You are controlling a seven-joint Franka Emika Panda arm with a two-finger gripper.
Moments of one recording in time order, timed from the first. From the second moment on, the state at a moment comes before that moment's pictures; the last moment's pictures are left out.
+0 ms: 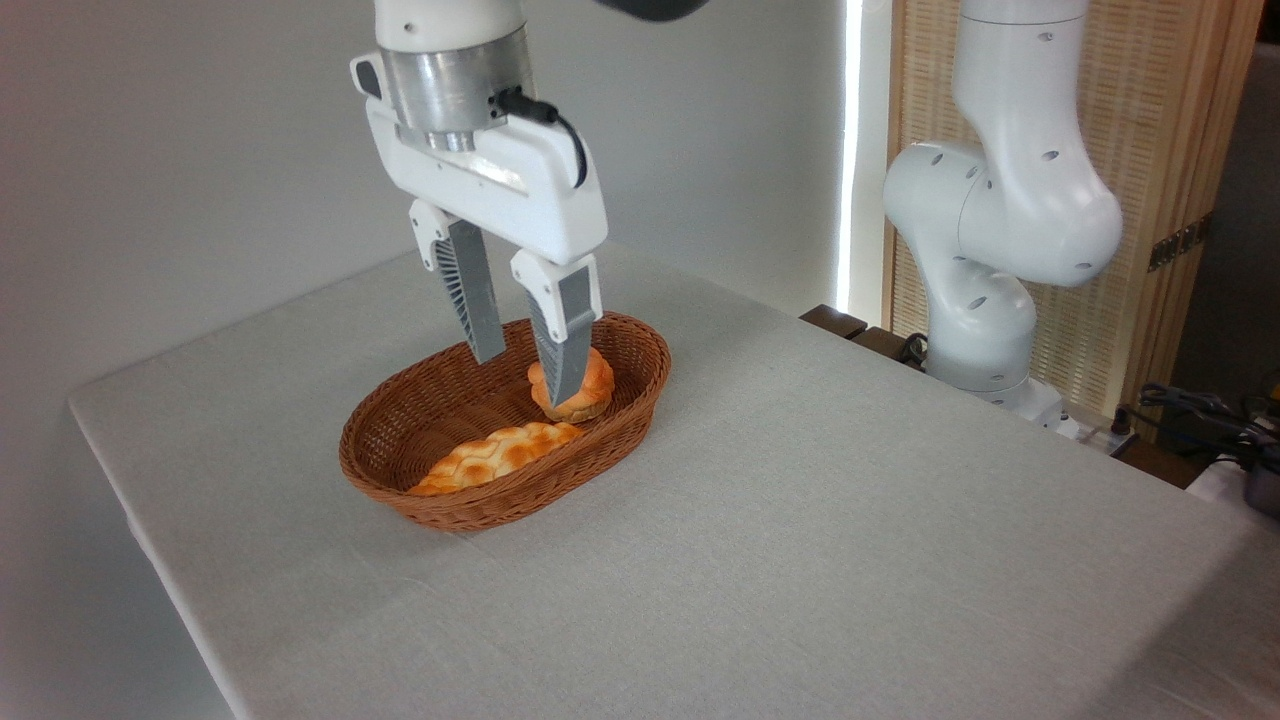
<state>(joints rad) -0.08 -0.05 0.01 -1.74 -0.07 1.69 0.64</state>
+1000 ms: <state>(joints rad) -0.24 -0.21 0.01 -2.27 -0.01 2.15 0.53</state>
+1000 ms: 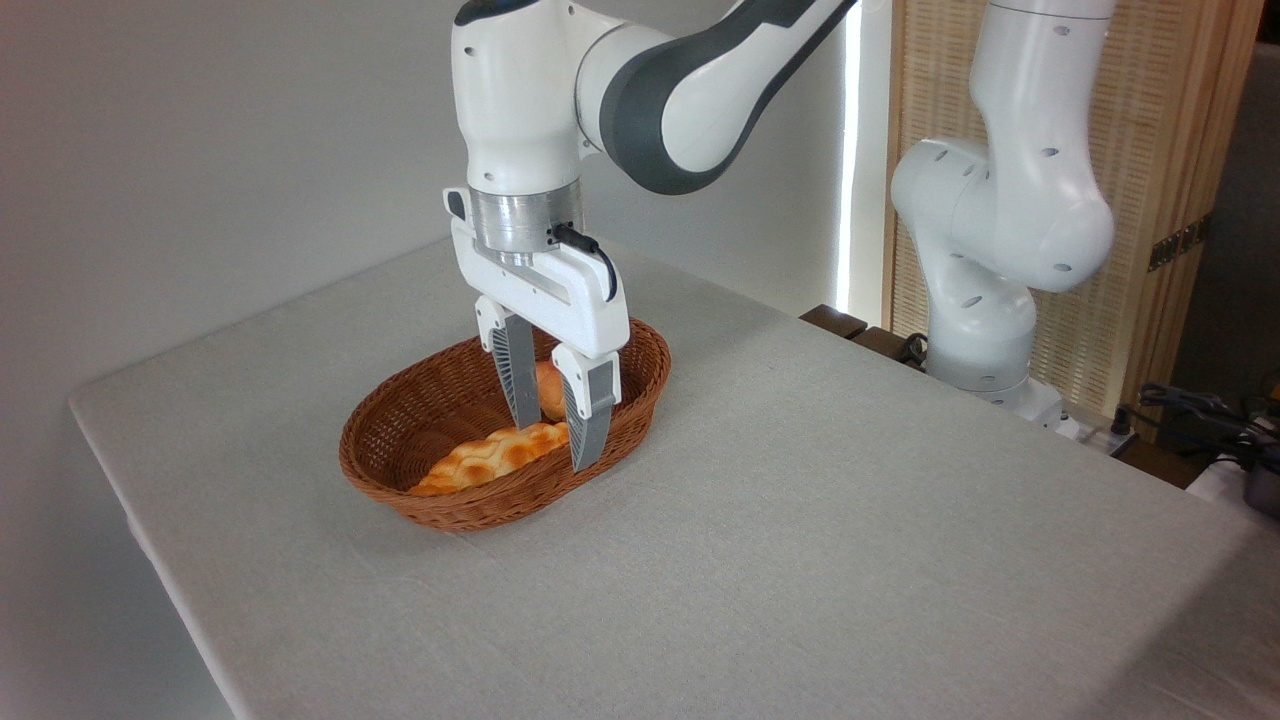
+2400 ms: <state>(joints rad) -0.37 -0.15 0.02 -2.30 -0.01 2.28 0.49</state>
